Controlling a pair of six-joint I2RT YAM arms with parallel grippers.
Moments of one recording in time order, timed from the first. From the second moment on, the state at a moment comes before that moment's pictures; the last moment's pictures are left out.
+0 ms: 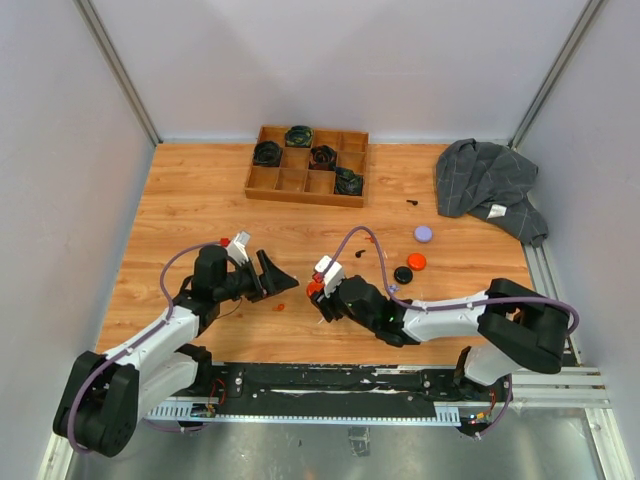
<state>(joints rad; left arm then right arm) -0.31 0.96 0.26 0.19 0.57 -0.84 1.14 1.50 0.53 0.52 0.26 0.05</state>
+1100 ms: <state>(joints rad) -0.40 1.03 0.29 0.28 0.68 -0.82 1.14 1.41 0.47 0.68 0.03 -0.12</state>
